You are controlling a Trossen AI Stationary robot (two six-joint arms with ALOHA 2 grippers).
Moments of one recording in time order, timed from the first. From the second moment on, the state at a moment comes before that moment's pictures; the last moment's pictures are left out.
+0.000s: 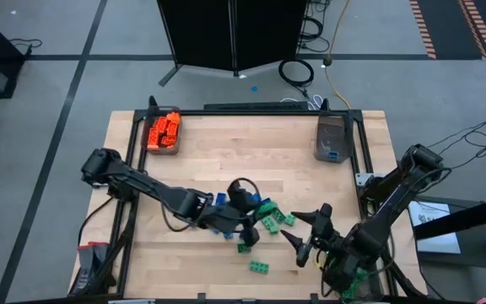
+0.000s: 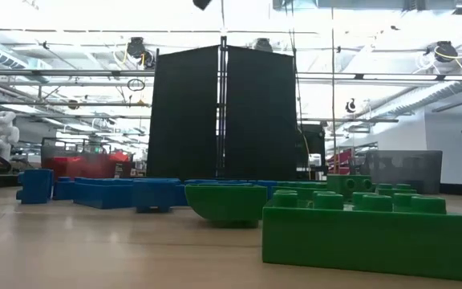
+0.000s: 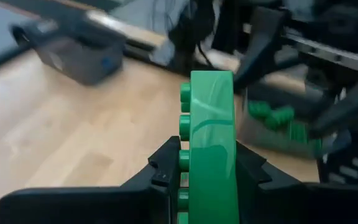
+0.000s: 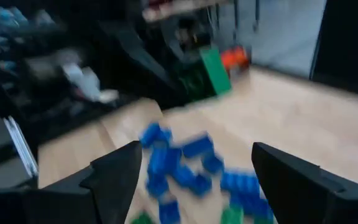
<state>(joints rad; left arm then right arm) -0.39 1.76 1.45 -0.18 -0.55 -0.48 0.86 1.54 1.17 -0.55 1.24 1.17</state>
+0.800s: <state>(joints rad) -0.46 1.72 1.45 0.58 -0.56 0.04 0.74 1.27 1.17 0.51 0.84 -0.26</state>
